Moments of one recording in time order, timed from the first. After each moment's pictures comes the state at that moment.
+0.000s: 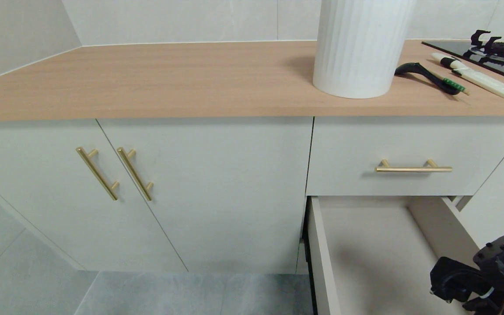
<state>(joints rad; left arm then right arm) 0.00 0.00 0.00 0.00 -0.02 0.00 0.56 1.36 -0.49 0.26 -0.18 -0.16</state>
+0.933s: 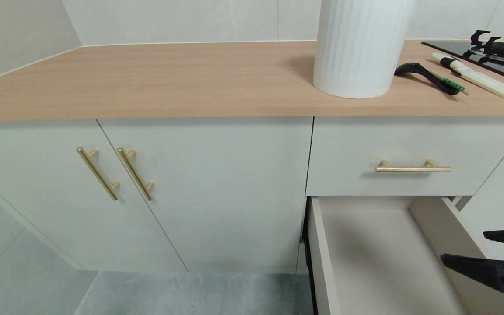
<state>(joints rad) 0.00 0.00 0.00 0.00 -0.02 0.00 0.48 1.07 -0.75 0.27 -0.09 0.07</state>
